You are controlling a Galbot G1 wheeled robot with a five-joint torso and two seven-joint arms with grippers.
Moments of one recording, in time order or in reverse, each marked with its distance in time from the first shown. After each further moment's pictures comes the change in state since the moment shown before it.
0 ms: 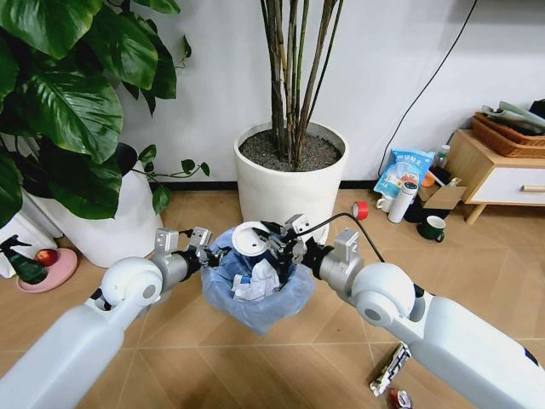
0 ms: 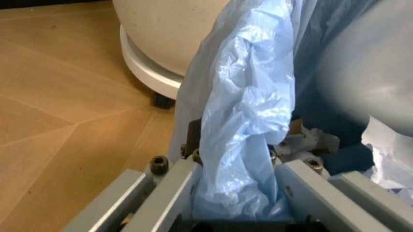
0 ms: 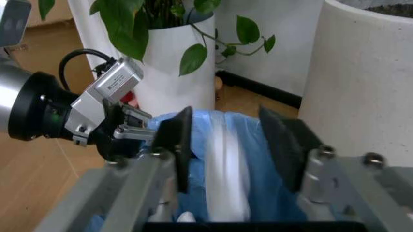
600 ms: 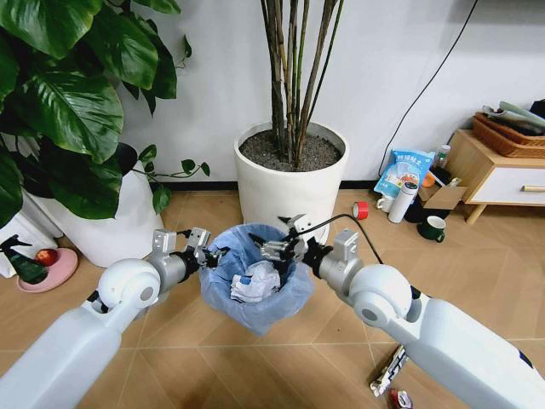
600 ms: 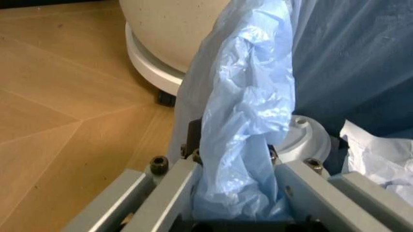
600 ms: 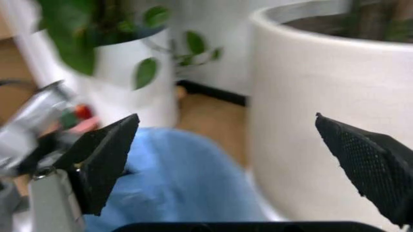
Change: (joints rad) left arm 0.036 -0.009 -0.027 -0.014 0.026 -0.002 -0.001; right arm -0.069 -0.008 0.116 0.028 0.021 -0.003 0.135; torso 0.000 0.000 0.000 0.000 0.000
